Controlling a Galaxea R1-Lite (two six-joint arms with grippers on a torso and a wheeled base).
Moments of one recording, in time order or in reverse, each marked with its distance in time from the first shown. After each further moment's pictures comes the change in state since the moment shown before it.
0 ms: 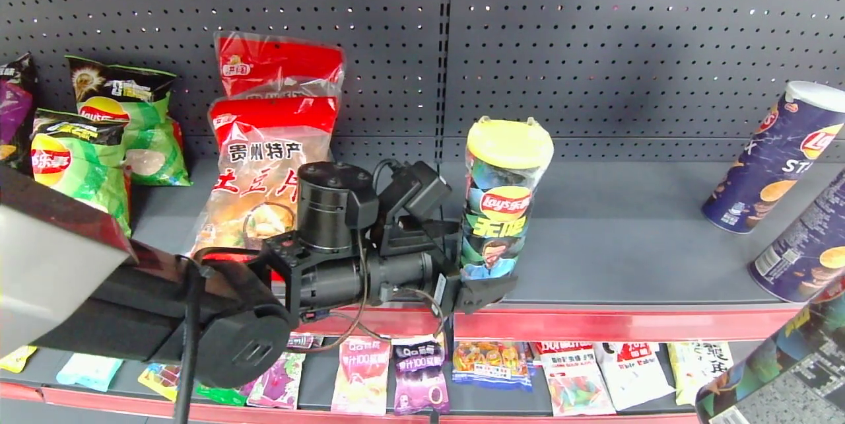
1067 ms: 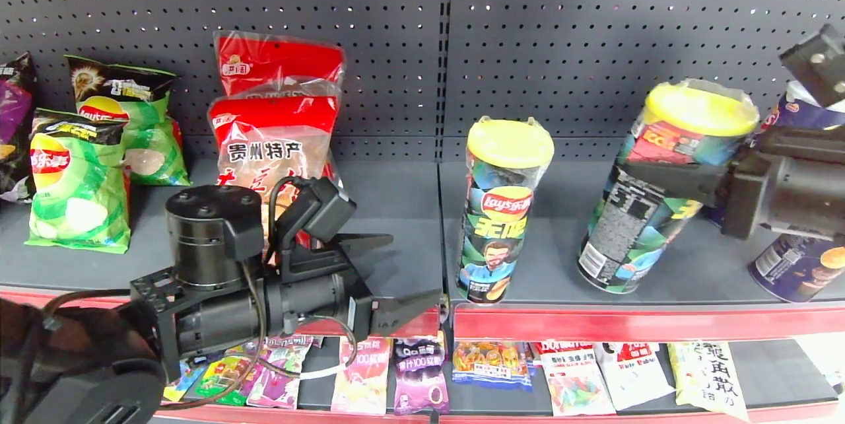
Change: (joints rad) left arm 0.129 -0.210 0.318 -0.106 -0.010 -0.002; right arm 0.001 0.603 -0.257 -0.345 0.000 -0.037
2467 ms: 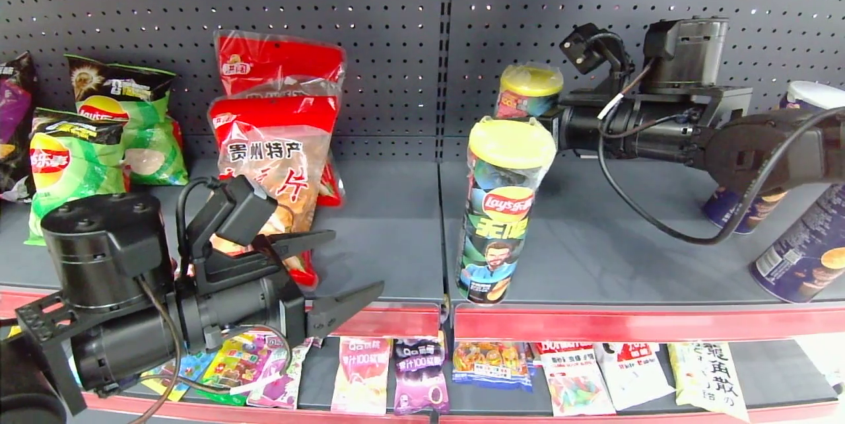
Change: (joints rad) left arm 0.111 -0.161 0.128 0.003 0.011 0.000; right arm 0.032 0.572 -0.475 -0.126 0.080 -0.010
